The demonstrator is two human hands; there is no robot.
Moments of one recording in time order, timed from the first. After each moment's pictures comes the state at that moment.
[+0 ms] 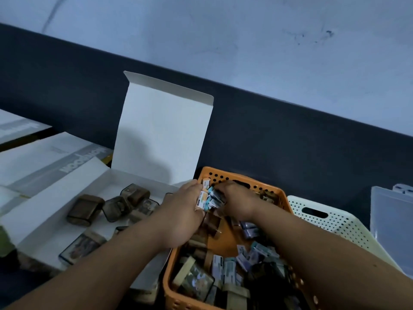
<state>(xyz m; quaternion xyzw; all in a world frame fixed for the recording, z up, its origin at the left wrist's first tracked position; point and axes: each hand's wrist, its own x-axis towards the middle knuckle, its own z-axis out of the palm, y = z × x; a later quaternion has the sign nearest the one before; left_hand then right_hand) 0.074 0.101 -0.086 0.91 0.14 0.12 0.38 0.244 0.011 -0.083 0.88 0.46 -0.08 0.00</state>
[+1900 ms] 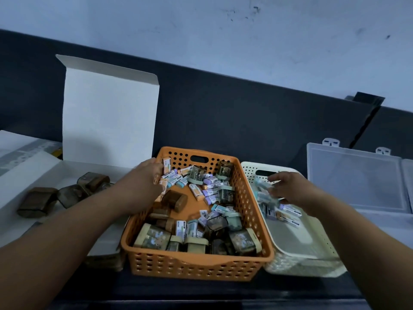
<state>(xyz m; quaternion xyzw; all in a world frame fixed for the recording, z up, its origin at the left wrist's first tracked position) 0.071 0.082 -0.064 0.94 0.15 0.08 0.31 0.266 -0.201 -0.066 0.92 0.12 -0.13 -0.34</state>
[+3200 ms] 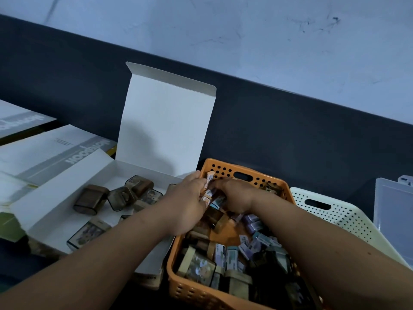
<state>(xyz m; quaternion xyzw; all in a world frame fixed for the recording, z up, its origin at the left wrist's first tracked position) 0.076 0.100 -0.085 0.92 0.16 0.08 0.36 0.240 0.016 -0.085 0.87 0.48 -0.12 0.05</state>
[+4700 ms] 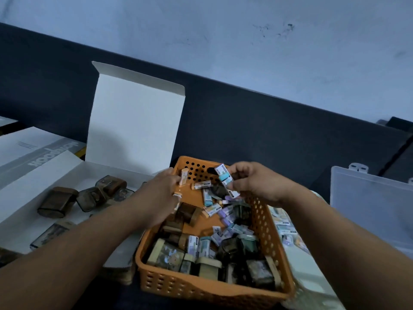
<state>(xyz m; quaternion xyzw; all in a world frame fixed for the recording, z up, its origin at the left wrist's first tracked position) 0.077 0.094 -0.080 0.92 0.17 0.09 0.34 0.241 -0.083 -0.032 0.80 0.35 -0.26 -0.40</state>
